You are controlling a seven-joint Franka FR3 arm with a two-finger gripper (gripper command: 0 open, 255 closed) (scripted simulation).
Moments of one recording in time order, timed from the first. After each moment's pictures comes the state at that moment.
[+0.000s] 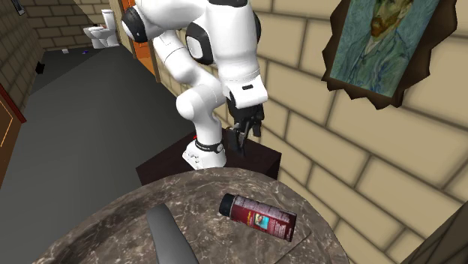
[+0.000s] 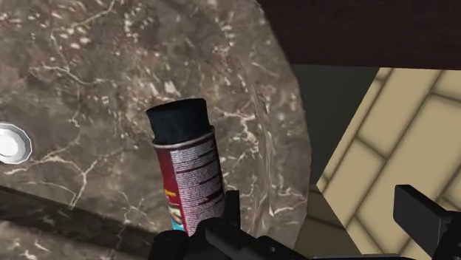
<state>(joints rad) -0.03 -0.87 -0.43 -2.63 -0.20 1.89 -0.38</state>
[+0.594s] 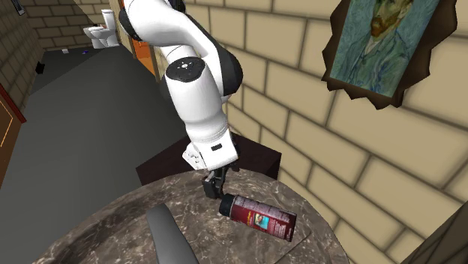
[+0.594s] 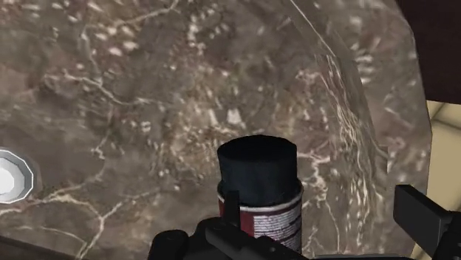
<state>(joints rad) -0.01 -0.69 -0.76 -2.65 -0.26 2.08 -0.70</state>
